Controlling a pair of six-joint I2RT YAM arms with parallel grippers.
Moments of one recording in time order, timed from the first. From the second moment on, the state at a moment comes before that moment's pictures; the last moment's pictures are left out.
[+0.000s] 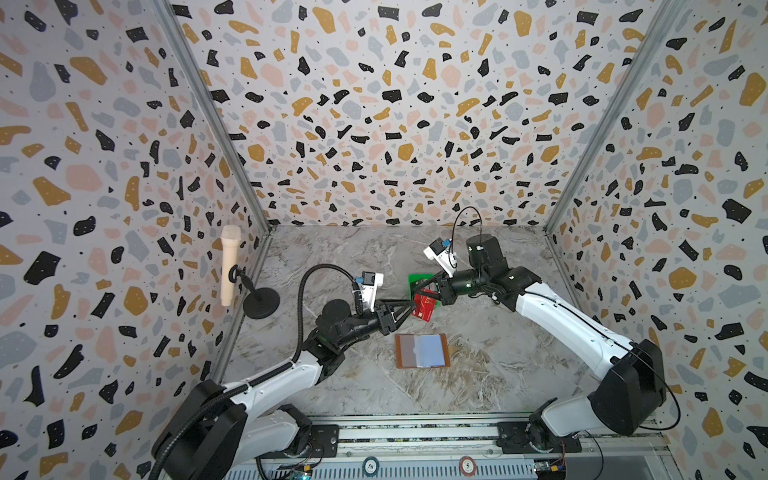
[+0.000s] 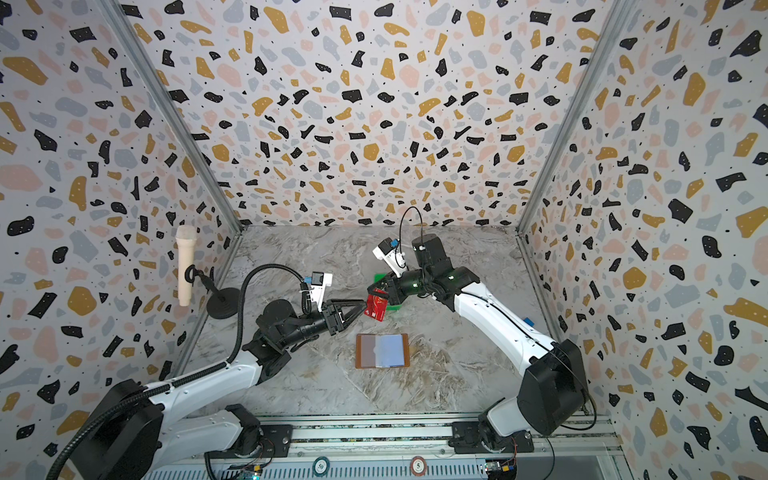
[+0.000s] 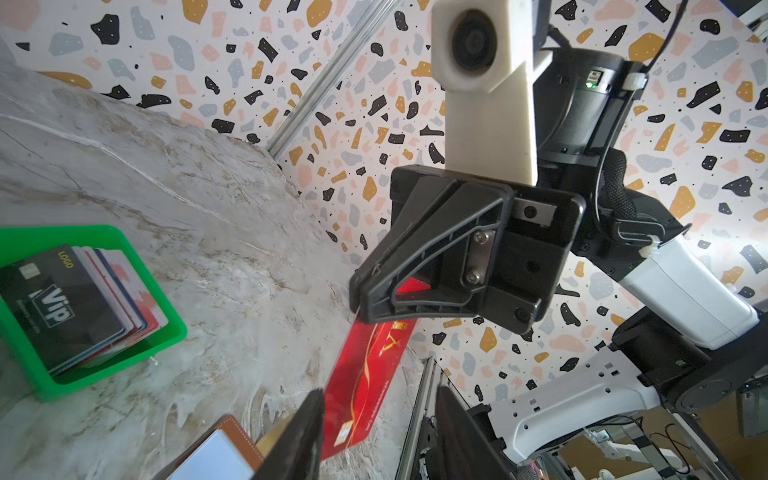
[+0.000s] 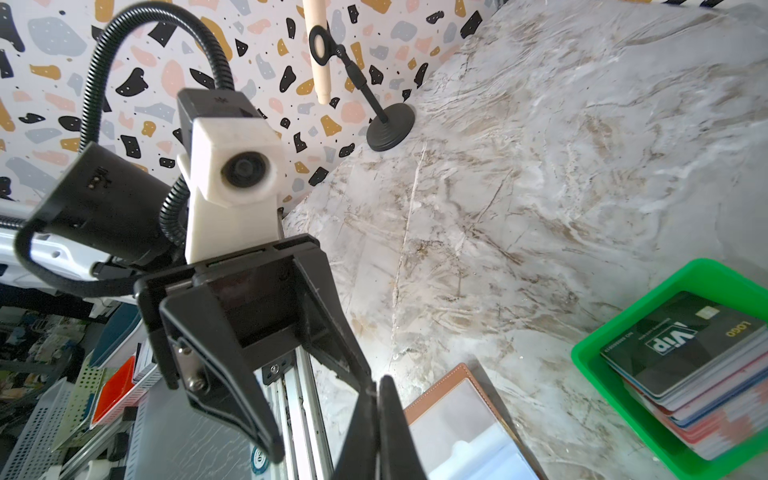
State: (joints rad) left arm -0.61 1.15 0.47 0.70 0.55 -0.77; right arm 0.58 1.45 1.25 -0.43 -0.80 0.11
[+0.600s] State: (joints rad) left arm -0.61 1.14 0.43 0.74 0.61 -0.77; right arm 0.63 1.44 1.25 -0.42 -0.84 0.10
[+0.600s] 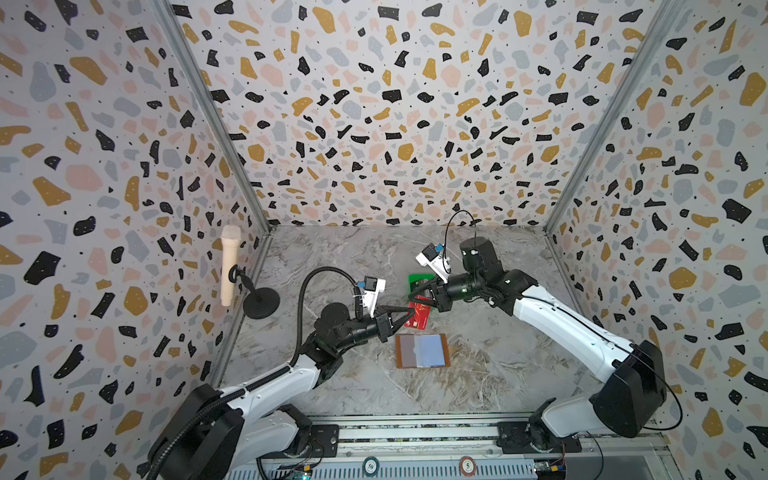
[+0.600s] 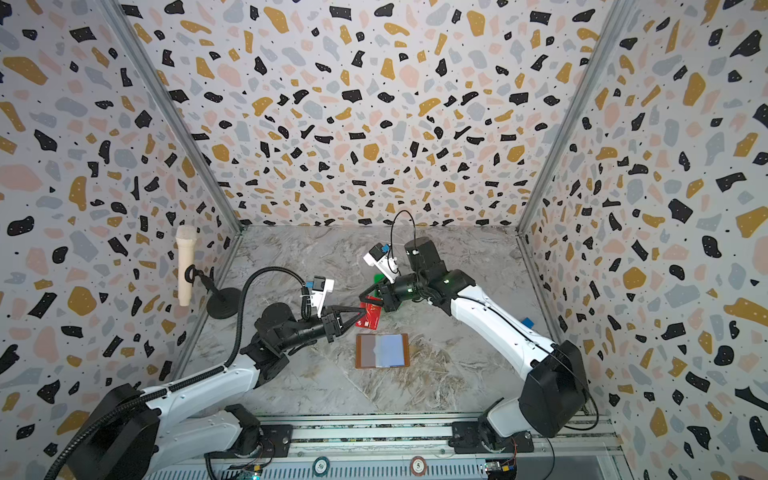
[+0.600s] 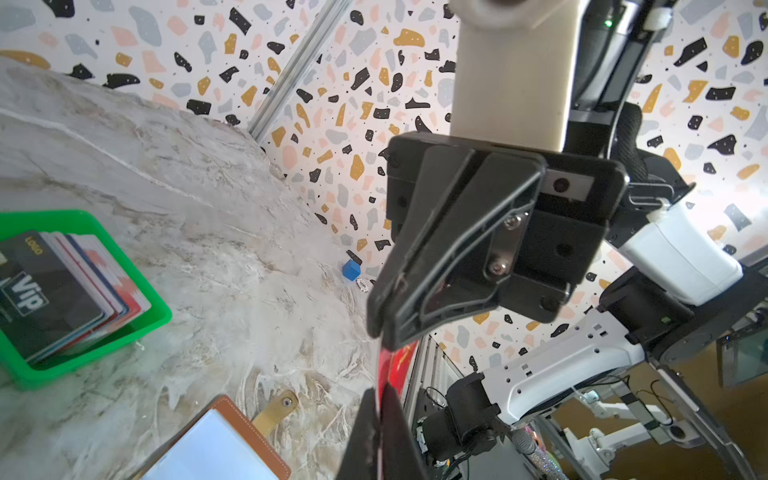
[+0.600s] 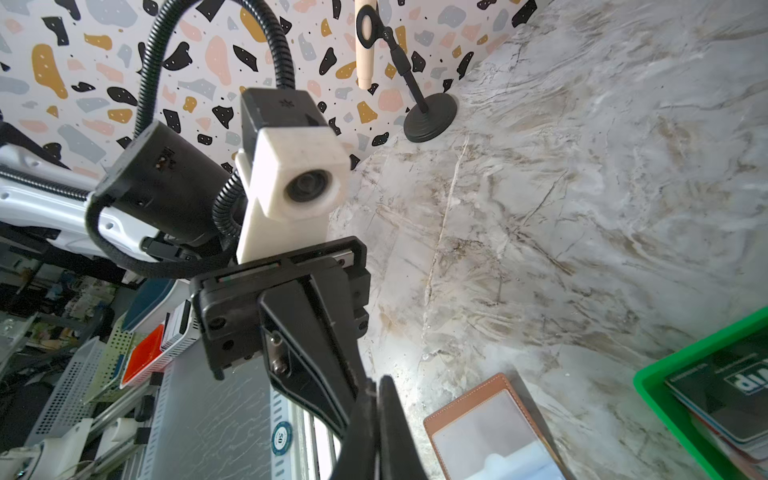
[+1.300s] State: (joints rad) left arm -0.62 1.06 0.23 0.94 0.43 -0.97; right arm 0.55 1.11 0.64 0.27 -0.79 0.47
